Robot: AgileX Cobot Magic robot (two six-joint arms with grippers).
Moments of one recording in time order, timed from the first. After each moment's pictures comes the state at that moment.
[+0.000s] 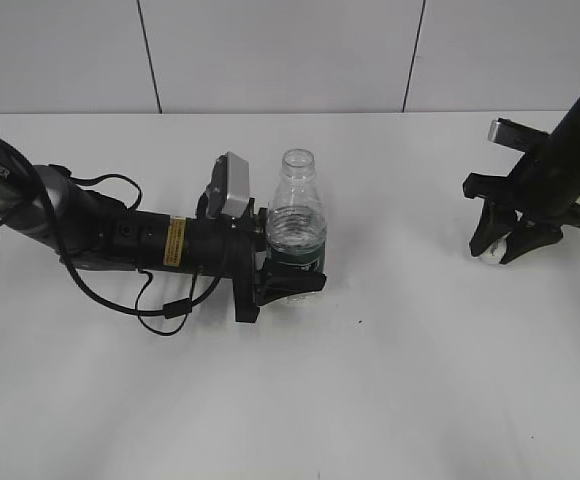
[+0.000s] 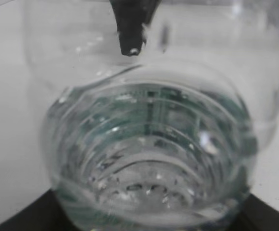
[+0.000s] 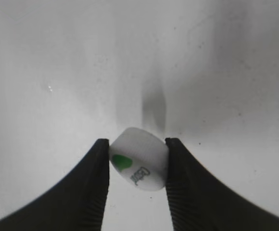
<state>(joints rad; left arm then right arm) -0.33 2.41 -1.26 1.38 -1.12 -0.53 0.03 2.14 -1.40 0.41 0.89 -0.21</state>
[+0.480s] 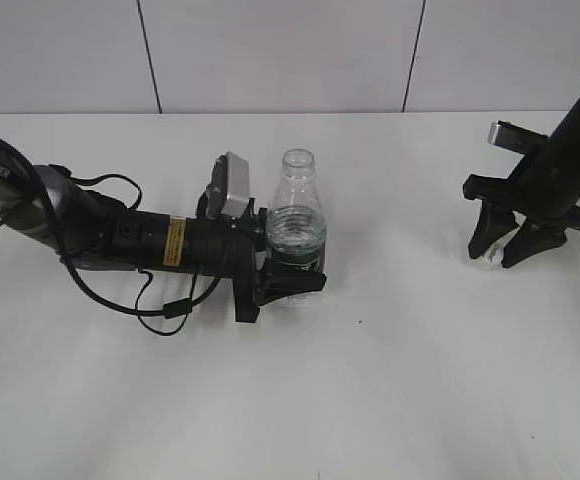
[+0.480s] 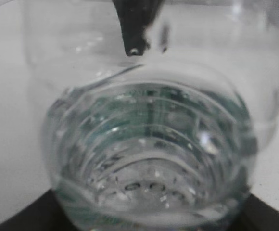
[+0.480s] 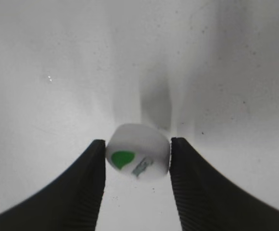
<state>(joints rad) -0.33 2.41 -1.26 1.38 -1.12 -0.53 0.03 2.14 -1.40 0.41 0.92 -0.19</state>
